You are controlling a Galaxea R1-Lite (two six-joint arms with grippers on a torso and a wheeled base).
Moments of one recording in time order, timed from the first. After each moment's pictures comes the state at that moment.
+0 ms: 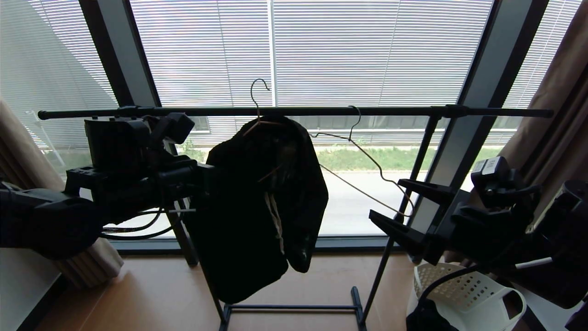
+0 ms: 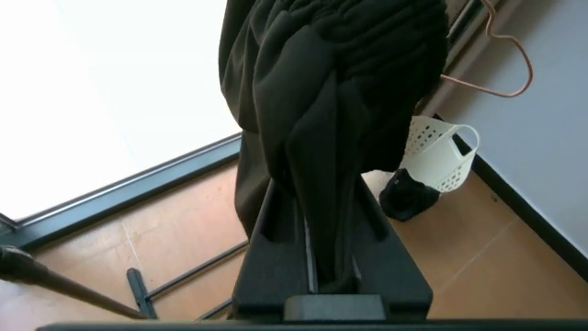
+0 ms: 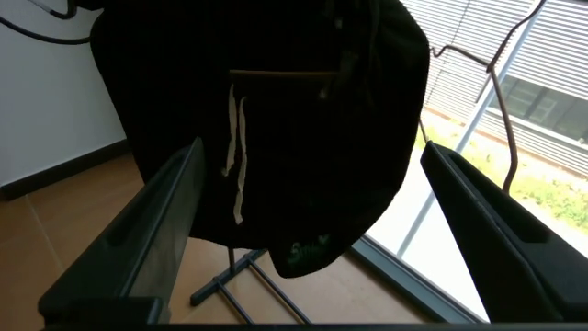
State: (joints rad) left arm -0.27 1.76 -0.89 -0.61 -0.33 -0.05; right arm 0.46 1.62 -0.36 -1.23 0.32 -0.04
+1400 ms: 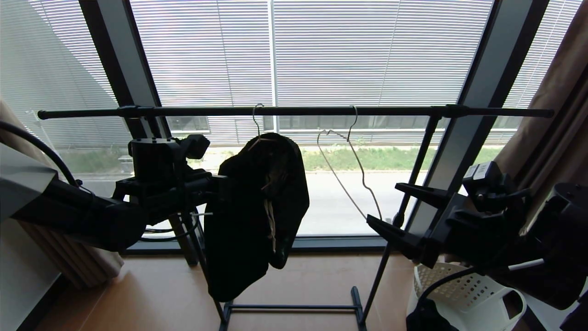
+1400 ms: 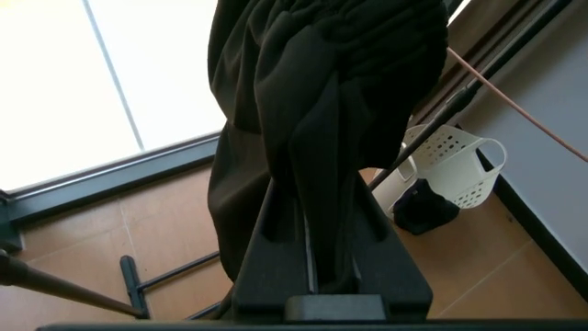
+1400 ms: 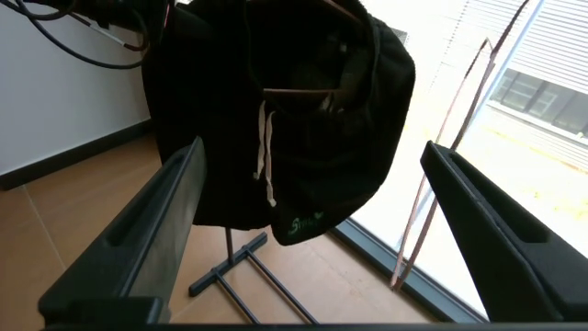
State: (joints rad) left arm -0.25 1.96 -0.95 -0.70 -0.30 -0.10; right arm 0.46 1.64 -0.36 -1.23 0.32 -0.05
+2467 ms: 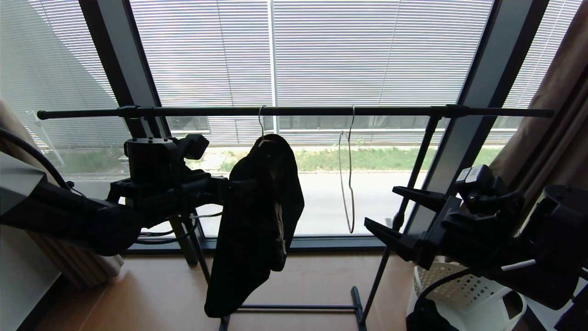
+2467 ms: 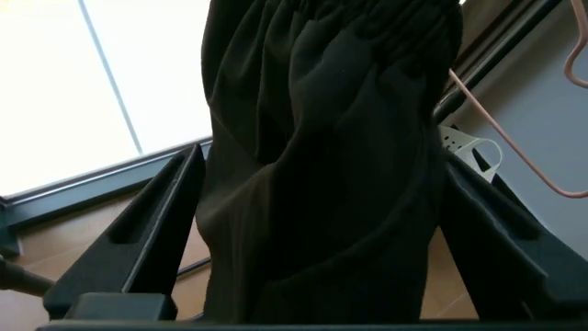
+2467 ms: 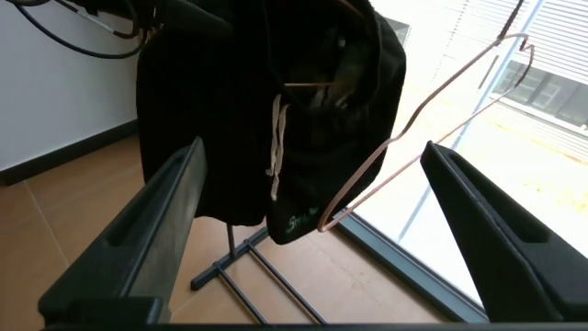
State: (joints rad) left arm -0.26 1.92 -0.91 -0.70 -0.30 -0.10; right arm 0.46 1.66 -0.36 -1.23 0.32 -0.05
